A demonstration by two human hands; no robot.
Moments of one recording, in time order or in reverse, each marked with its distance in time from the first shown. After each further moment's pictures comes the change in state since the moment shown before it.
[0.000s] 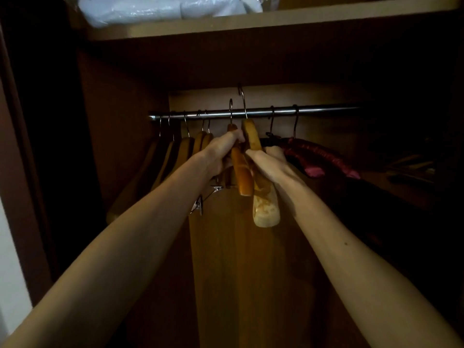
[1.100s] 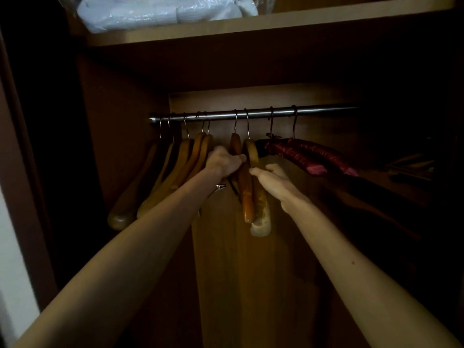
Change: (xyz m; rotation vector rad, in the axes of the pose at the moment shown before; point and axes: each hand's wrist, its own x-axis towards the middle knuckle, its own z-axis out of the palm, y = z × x) left_hand -0.001 -0.018 0.013 0.518 0.289 0.066; right_hand -0.010 0.031 -0.007 0.016 -0.099 0.140
